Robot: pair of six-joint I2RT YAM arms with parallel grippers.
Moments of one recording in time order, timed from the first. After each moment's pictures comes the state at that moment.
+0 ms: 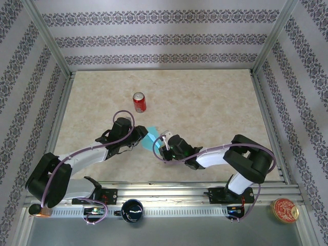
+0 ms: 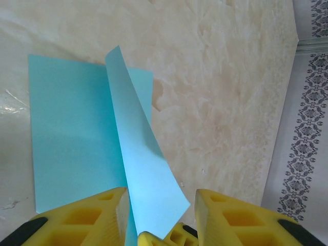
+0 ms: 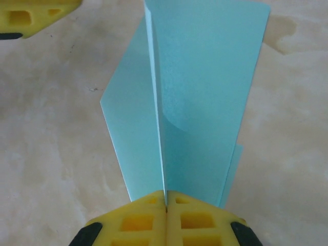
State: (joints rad) left arm -0.51 1.28 0.53 0.07 0.20 -1.20; right arm 0.93 1.62 0.51 0.43 -0.03 0.40
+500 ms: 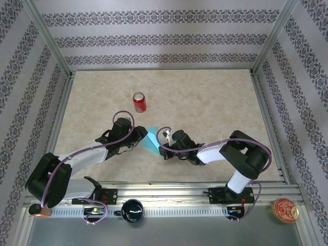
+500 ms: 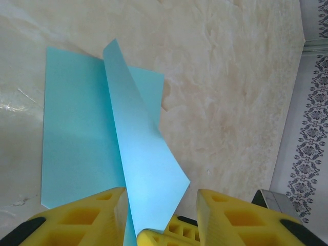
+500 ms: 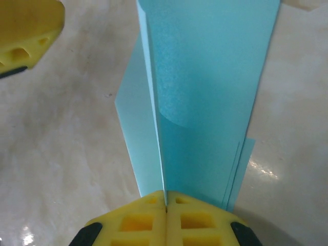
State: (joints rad) left arm -0.51 1.28 0.53 0.06 0.20 -1.20; right arm 0.83 1.67 0.51 0.50 -0.28 0.58
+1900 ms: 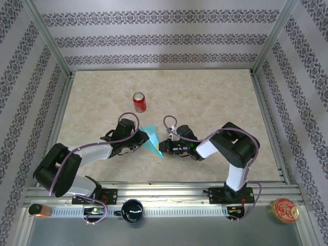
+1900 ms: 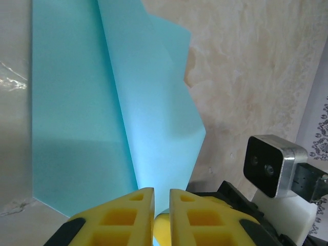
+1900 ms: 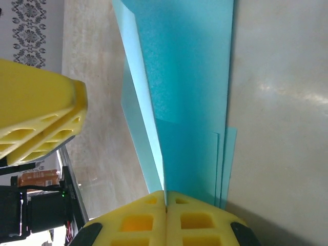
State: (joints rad) left arm -0.51 1.41 0.53 0.11 0.30 -1.16; right arm 0.71 1.83 0.53 0.70 -0.59 0.94
